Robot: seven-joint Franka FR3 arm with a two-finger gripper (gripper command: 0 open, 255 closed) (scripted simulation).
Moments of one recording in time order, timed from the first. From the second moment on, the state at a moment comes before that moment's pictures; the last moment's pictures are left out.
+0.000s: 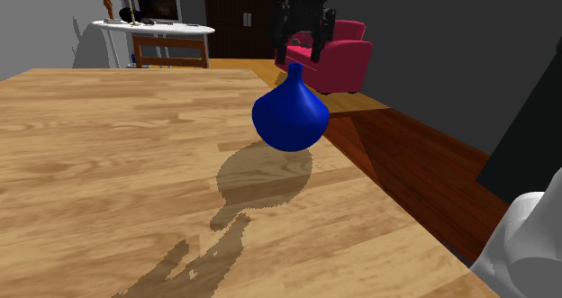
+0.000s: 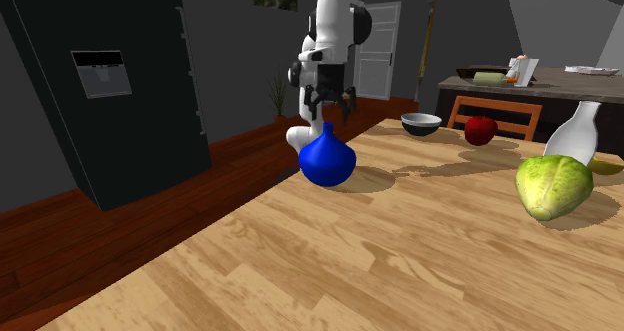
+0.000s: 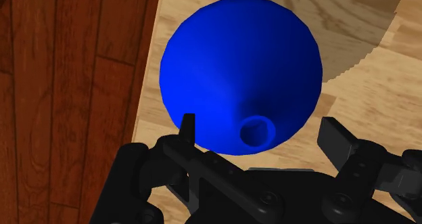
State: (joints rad) arm 0.11 -0.06 0.30 -1.37 0.00 1.36 0.47
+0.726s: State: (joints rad) arm 0.10 -0.09 0.30 -1.47 0.01 1.42 0.46
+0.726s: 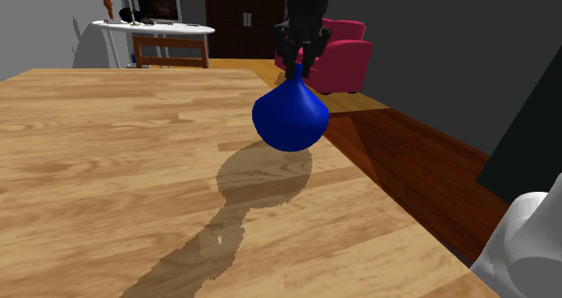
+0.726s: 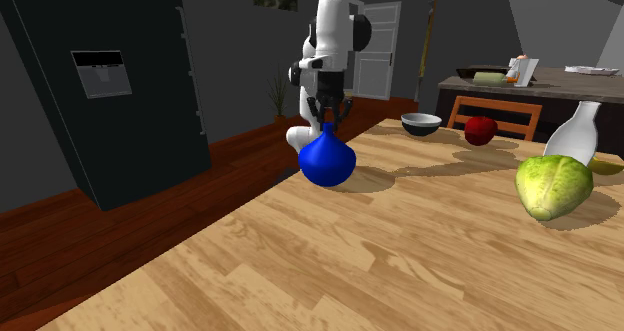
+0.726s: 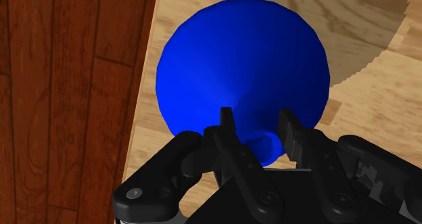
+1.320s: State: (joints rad) arm 0.11 -0.04 0.31 -1.34 -0.01 1.33 0.47
